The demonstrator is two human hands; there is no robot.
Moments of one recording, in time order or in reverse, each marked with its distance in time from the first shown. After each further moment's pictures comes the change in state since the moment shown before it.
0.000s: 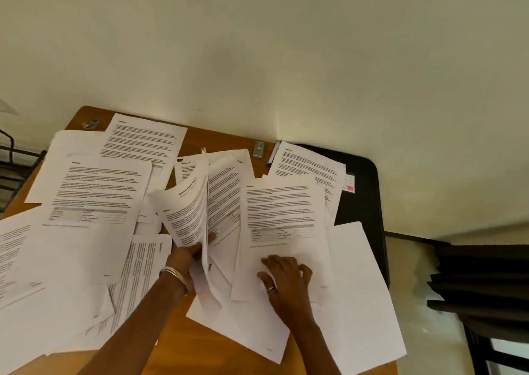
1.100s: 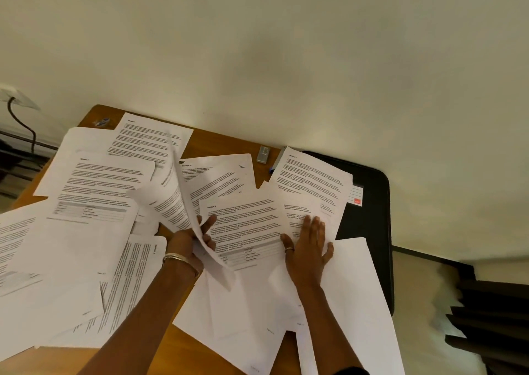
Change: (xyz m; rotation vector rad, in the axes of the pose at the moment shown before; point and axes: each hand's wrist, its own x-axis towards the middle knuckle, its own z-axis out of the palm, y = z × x) left_hand 0.011 0.015 0.045 -0.424 0.002 0.069; right_hand 0.090 0.051 0.001 0.071 -0.144 0.384
